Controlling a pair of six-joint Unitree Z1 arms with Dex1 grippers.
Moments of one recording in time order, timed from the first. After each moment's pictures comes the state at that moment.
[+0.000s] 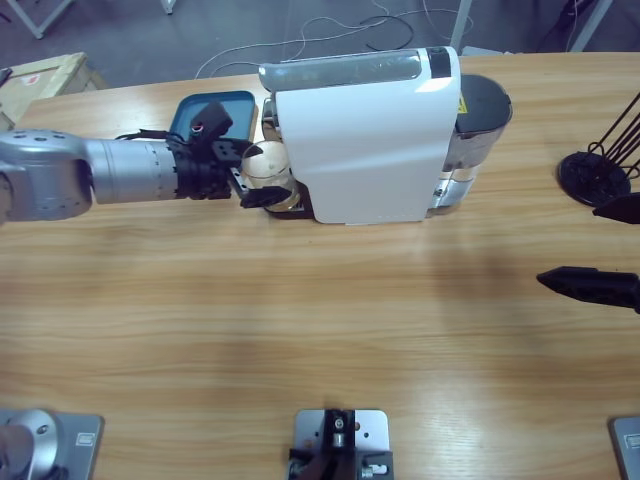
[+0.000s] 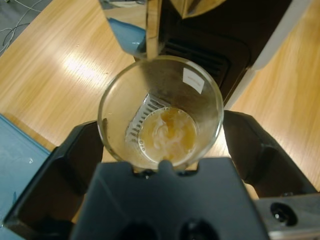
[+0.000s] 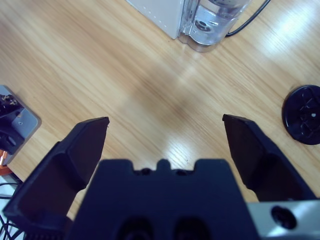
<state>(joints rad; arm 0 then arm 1) -0.60 1.85 -0.69 -0.54 -0.36 0.40 0.77 1.17 -0.79 0.53 -0.04 0.04</state>
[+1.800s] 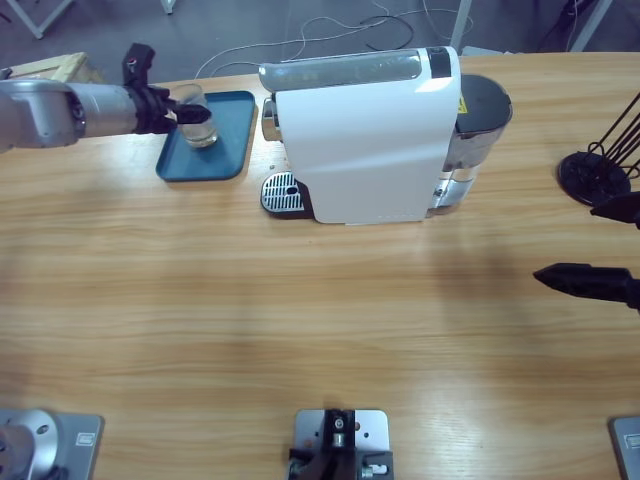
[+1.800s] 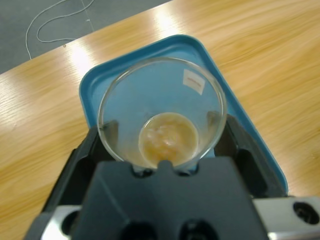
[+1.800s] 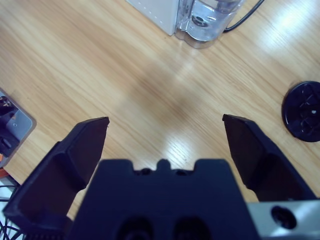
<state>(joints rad) -0.30 2.02 -0.97 -0.41 -0.09 0.17 0.75 1.20 -0.79 0.53 -0.04 0.04</state>
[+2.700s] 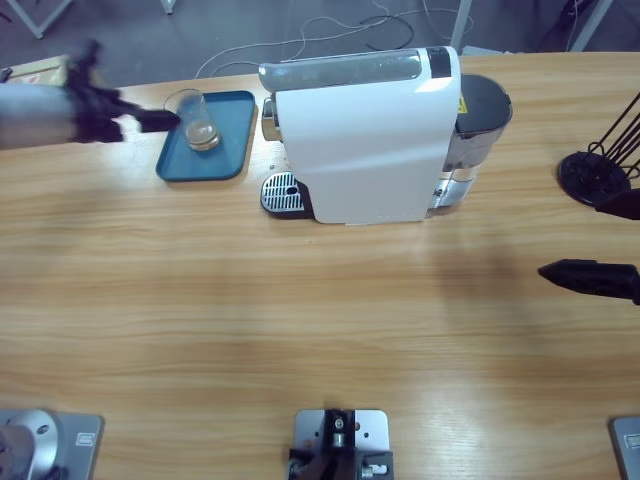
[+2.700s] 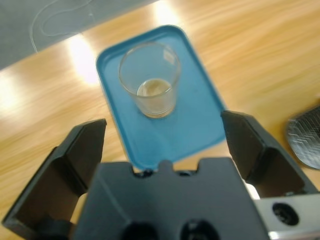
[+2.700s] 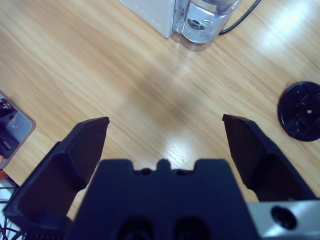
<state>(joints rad) -0.32 1.64 -0.80 -0.21 -0.08 0.15 0.74 1.17 -0.79 0.53 -0.04 0.03</state>
